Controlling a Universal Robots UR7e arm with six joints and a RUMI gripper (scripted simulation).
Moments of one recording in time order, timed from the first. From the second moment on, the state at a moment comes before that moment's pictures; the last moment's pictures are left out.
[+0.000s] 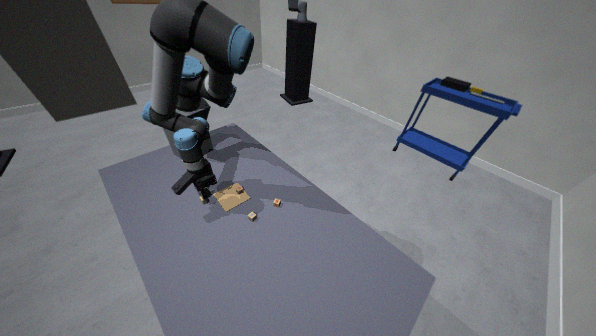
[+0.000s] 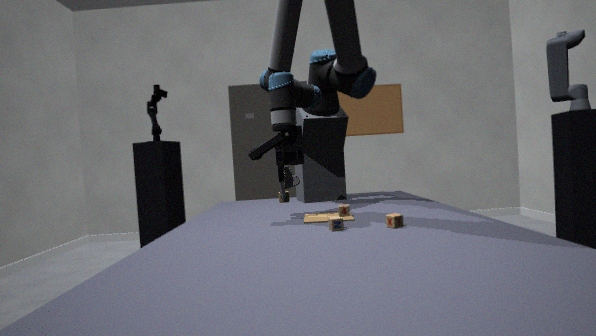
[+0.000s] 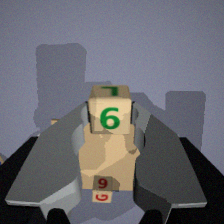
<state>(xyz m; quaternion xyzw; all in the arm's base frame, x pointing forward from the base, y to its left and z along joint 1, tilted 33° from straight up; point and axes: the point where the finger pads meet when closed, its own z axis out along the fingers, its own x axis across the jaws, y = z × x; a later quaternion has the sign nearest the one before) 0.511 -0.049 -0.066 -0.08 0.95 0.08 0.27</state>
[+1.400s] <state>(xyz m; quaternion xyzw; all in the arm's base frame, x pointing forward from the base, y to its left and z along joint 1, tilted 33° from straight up) 0.540 -0.041 -0.107 -0.08 0.95 0.08 0.28</state>
